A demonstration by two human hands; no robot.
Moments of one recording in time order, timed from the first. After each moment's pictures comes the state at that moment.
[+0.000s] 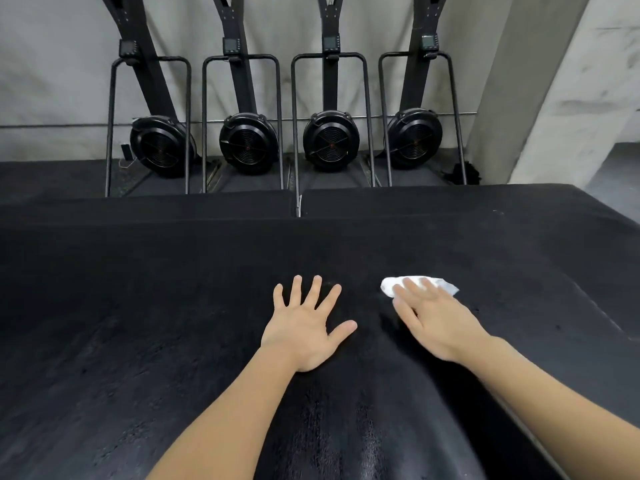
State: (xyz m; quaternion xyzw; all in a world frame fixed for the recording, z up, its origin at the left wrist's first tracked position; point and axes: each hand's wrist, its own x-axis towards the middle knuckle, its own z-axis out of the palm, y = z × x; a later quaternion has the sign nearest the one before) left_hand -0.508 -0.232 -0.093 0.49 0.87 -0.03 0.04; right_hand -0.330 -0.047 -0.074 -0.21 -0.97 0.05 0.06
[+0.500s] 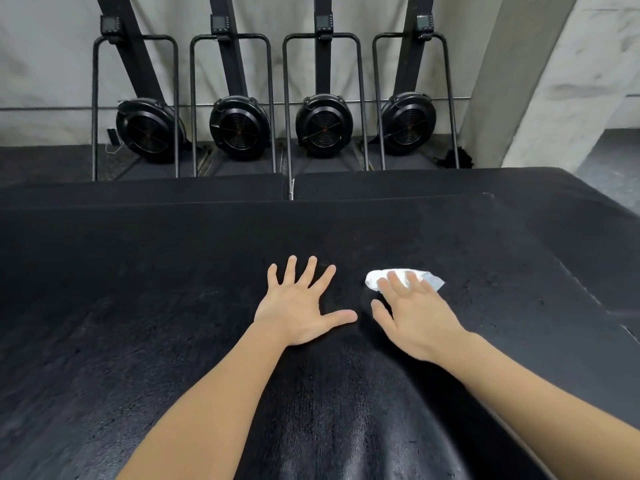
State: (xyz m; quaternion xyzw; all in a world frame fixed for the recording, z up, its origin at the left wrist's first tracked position) left_hand -0.511 -0.232 -0.094 0.50 0.86 -0.02 0.06; right_hand -0.328 -0.083 -0.086 -0.24 -0.97 -0.01 0.02
